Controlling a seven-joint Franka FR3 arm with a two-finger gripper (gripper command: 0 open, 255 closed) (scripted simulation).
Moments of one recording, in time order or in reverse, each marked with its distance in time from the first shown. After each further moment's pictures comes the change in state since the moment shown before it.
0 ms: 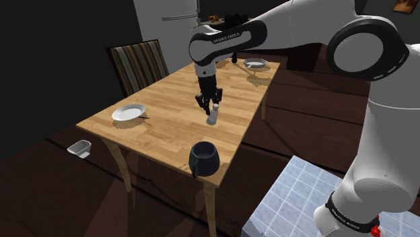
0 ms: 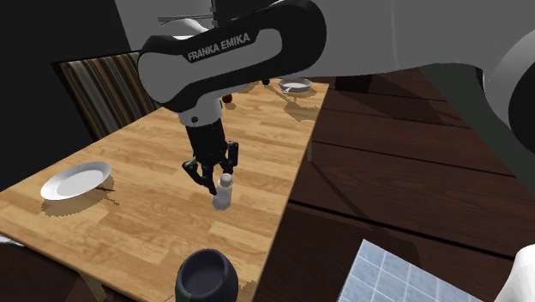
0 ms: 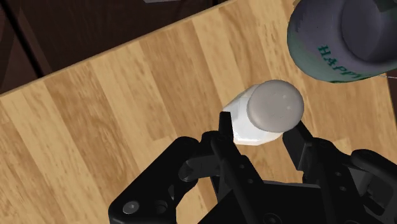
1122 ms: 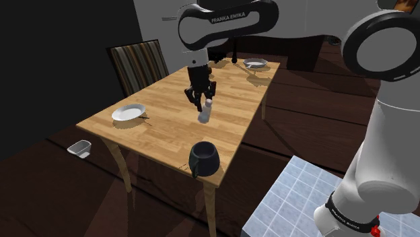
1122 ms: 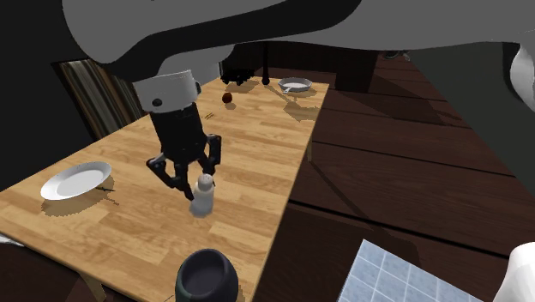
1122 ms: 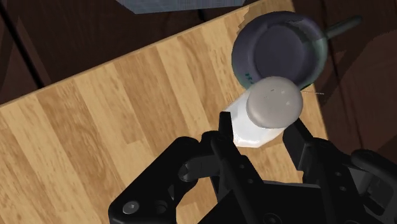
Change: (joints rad) arm 0.071 -0.071 0.051 0.062 0.020 -0.124 0.126
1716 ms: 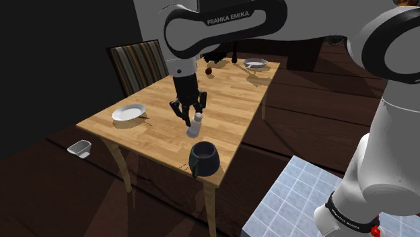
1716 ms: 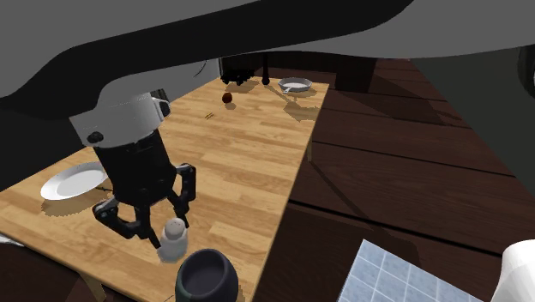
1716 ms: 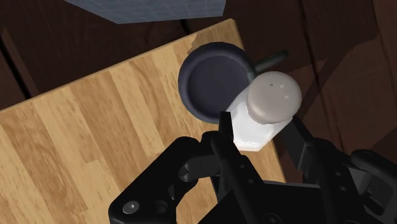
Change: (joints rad) arm 0.093 -0.045 0.072 -0.066 0.026 0.036 0.161
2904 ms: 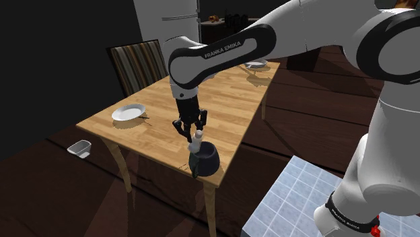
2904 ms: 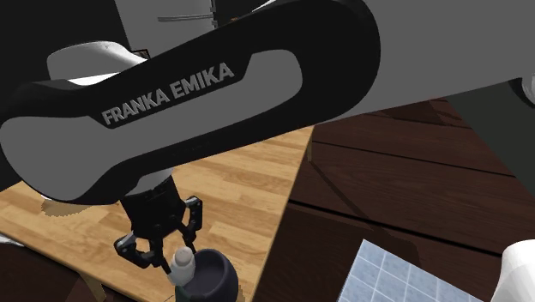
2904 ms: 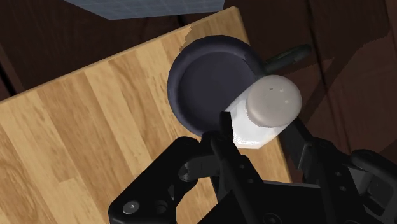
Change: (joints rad) arm 0.004 0.023 0.001 -0.164 -0.002 0.192 -0.010
